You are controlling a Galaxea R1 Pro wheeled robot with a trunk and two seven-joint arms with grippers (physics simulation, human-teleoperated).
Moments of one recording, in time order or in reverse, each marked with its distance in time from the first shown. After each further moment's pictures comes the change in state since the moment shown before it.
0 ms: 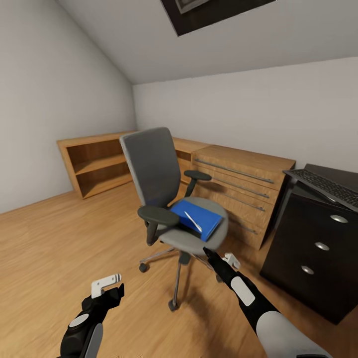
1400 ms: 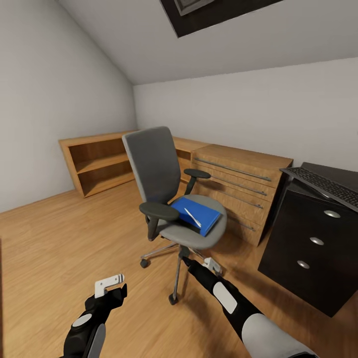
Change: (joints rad) left arm 0.000 -0.002 -0.023 0.004 -0.001 0.000 0.000; right arm 0.000 0.074 0.194 0.043 -0.001 0.006 0.002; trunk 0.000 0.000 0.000
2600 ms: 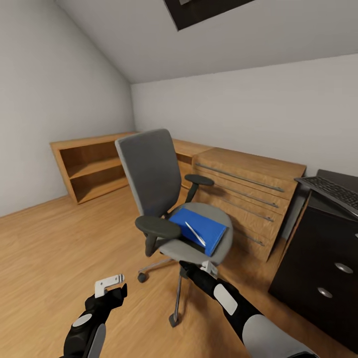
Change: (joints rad) left arm 0.000 0.002 -0.003 0.000 0.000 -0.003 0.002; right arm 0.000 -0.003 0.001 0.024 -0.004 0.078 0.058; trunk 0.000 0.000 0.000
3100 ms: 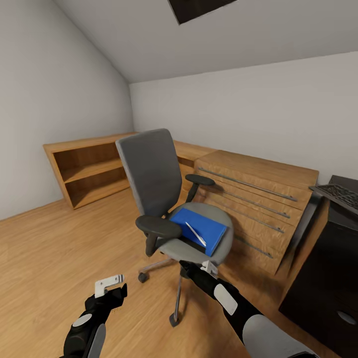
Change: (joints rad) left arm 0.000 0.000 0.000 0.000 0.000 0.000 0.000; right arm 0.000 0.000 -0.003 0.000 0.004 -0.004 -0.001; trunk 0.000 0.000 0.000
